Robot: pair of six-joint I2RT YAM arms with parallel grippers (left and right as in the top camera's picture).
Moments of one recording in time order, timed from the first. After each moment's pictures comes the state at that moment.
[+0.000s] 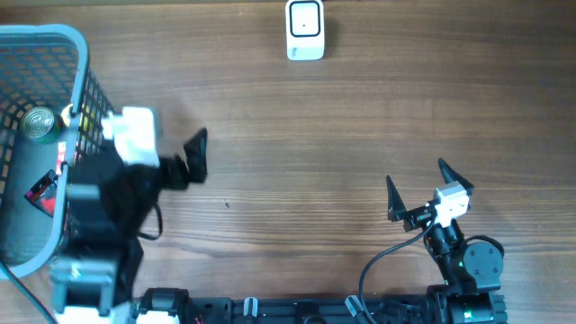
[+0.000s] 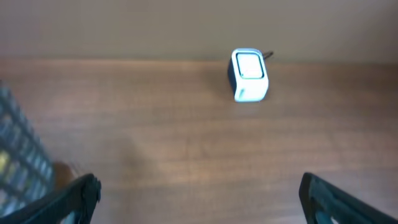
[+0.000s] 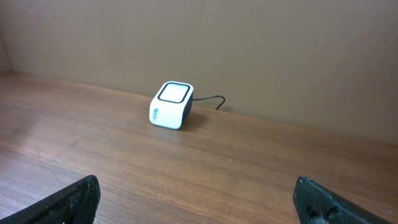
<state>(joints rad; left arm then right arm) -0.07 0.80 0.99 -0.64 0.11 -0.09 0.07 0.02 0.01 0.01 -0.23 -0.08</state>
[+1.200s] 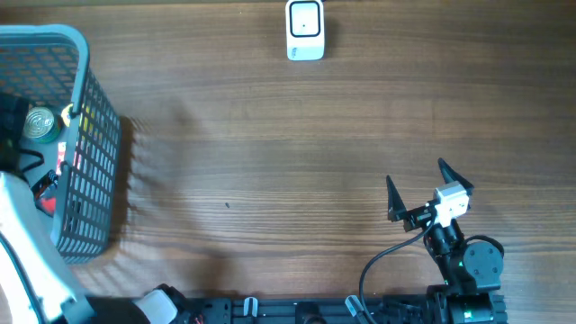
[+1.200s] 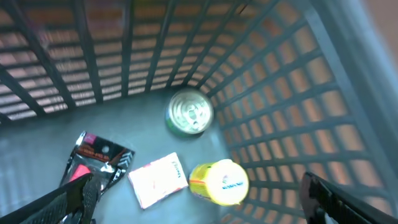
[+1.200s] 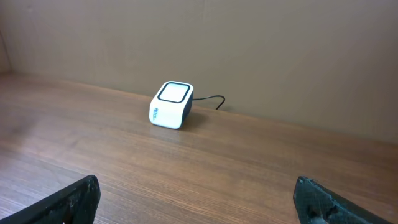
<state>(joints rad) 0.66 1.41 1.36 -0.71 -0.10 -0.63 0.07 0.02 0.01 0.01 -0.23 -0.08</state>
